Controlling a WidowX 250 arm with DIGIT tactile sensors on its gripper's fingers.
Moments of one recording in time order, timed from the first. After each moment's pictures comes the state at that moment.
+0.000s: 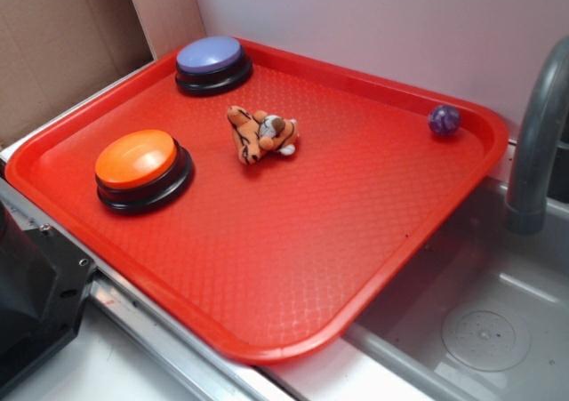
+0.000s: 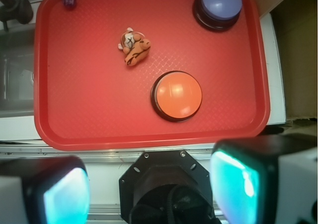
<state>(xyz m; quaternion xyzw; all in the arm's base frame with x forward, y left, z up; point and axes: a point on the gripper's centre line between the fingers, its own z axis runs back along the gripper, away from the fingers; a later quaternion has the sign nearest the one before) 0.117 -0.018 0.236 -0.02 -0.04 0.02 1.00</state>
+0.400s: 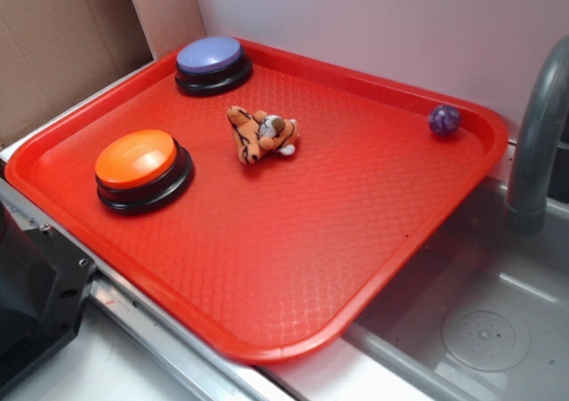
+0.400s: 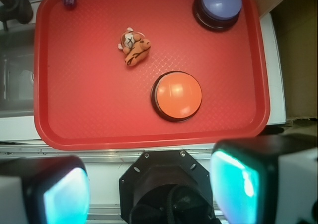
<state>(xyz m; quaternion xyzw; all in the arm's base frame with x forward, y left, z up) 0.115 -0.018 0.232 -0.02 -0.04 0.01 1.00</state>
